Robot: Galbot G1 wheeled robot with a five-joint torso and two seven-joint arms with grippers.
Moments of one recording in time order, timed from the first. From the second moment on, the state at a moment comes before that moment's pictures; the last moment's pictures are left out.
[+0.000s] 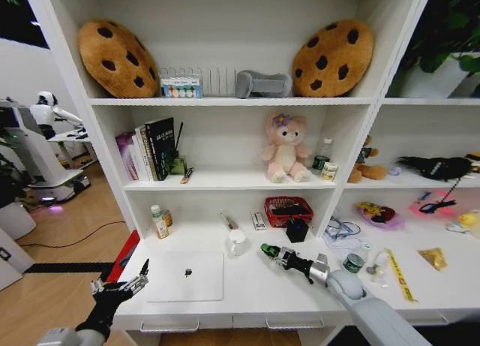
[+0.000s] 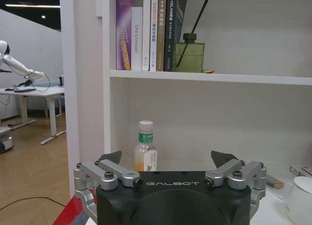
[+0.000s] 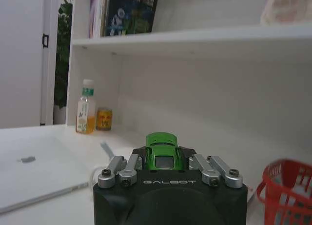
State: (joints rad) left arm 2.00 -1.37 -0.89 -2.44 -0.44 0.14 0.02; right arm -1.19 0.85 0.38 1.67 0.53 0.09 -0.63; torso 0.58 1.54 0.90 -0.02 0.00
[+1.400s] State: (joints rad) left arm 2.00 -1.37 -0.89 -2.44 -0.44 0.14 0.02; right arm -0.38 0.81 -0.04 1.58 0.90 -0.13 -0.42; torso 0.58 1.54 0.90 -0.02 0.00
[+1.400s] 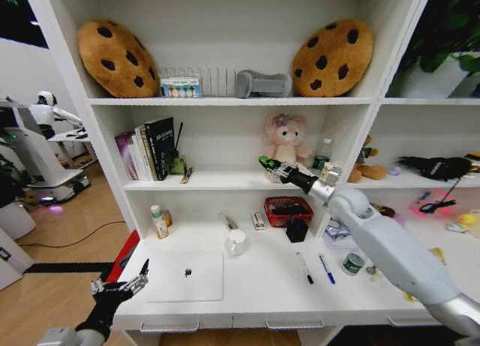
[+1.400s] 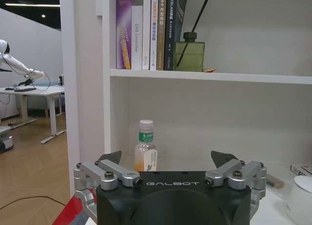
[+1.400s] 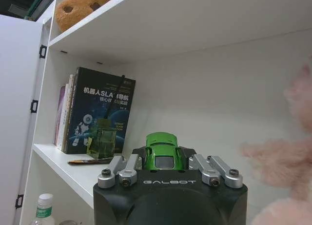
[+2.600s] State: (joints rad) left arm 2.00 -1.37 -0.89 -2.44 -0.44 0.14 0.02; right arm -0.07 1.01 -0.40 1.19 0.87 -0.14 -0.49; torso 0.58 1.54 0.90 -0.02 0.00
